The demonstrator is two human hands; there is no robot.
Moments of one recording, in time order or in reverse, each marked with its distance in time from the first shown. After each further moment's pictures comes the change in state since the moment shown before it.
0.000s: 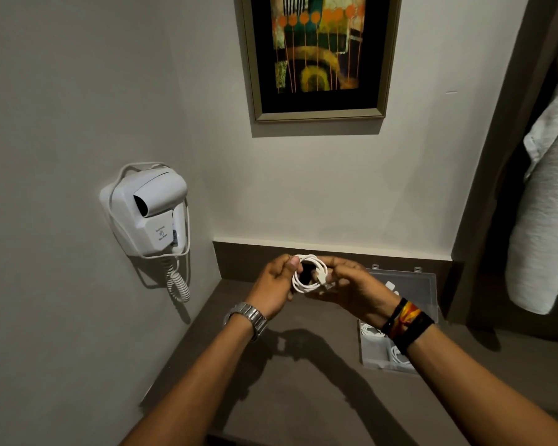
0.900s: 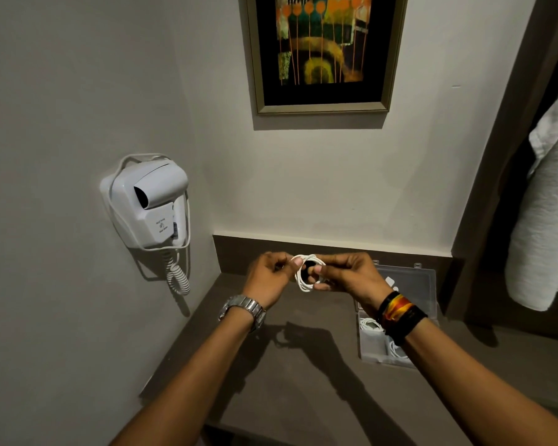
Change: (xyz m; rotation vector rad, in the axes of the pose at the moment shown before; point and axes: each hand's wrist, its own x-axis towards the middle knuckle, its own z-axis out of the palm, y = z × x) left_hand -0.003 0.002 -0.009 0.132 0.105 0.023; right_hand 0.001 0.001 0.006 -0.224 0.236 -0.104
